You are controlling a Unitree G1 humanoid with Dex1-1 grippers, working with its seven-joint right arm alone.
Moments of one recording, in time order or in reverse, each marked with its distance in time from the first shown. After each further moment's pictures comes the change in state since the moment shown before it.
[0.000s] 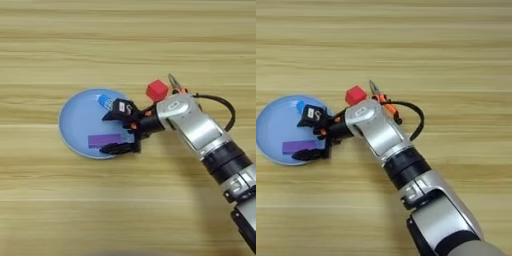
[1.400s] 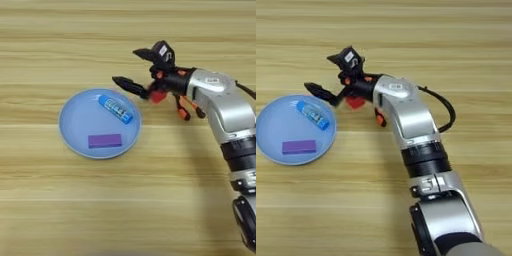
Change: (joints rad) arm 0.003 -0.005 -0.351 -0.168 0.200 0.077 -0.271
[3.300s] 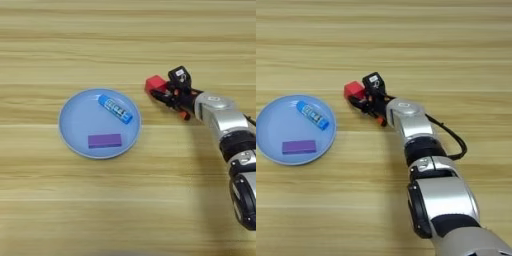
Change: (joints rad) arm -0.132 0.018 -0.116 0.768 -0.141 -0.280 -0.270
